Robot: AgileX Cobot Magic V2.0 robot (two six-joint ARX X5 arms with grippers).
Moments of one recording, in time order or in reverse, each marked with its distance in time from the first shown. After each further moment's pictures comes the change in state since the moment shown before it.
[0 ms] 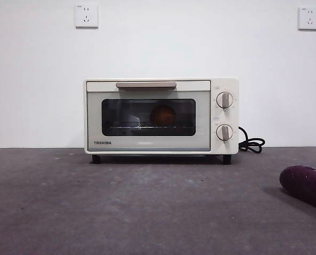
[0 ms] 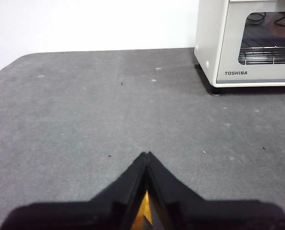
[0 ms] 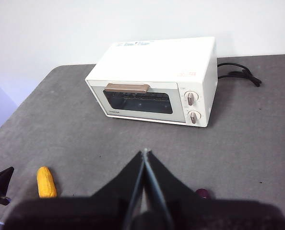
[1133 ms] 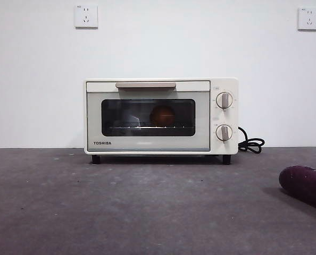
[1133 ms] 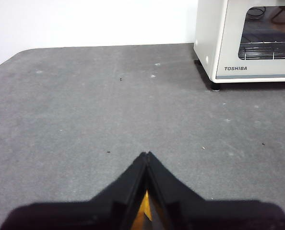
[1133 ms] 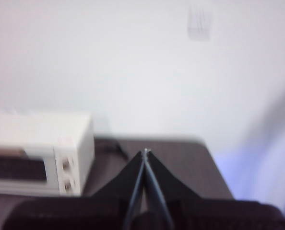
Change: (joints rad) left arm 0.000 0.016 0.000 0.000 0.000 0.000; right arm -0.591 -0.326 -0.177 0.250 -0.080 -0.535
